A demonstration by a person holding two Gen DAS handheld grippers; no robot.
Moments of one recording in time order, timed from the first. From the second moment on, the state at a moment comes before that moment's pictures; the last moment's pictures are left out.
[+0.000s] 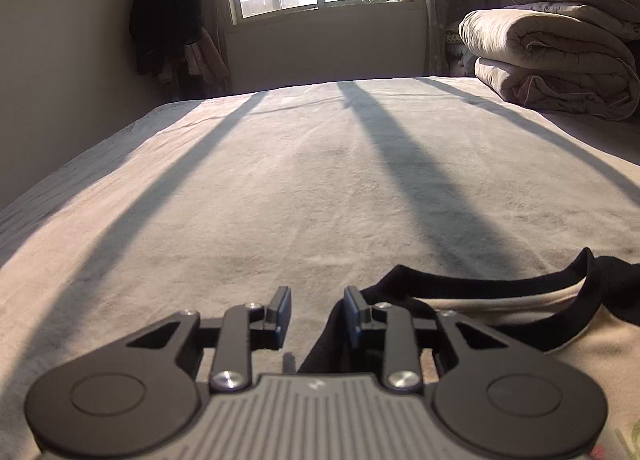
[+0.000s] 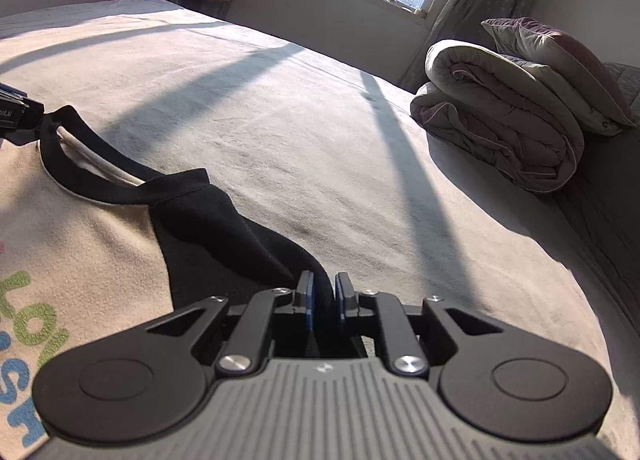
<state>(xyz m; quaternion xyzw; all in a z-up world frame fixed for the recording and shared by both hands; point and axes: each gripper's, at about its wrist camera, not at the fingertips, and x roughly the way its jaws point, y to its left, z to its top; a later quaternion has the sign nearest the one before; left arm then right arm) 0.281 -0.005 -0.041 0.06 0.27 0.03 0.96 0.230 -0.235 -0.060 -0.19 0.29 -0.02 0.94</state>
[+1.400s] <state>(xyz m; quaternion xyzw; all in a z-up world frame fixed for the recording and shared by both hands) 0.096 0.028 -0.050 -0.26 0.44 -0.12 0.85 -0.023 -0.180 -0.007 -0.05 0.34 0.18 0.92</state>
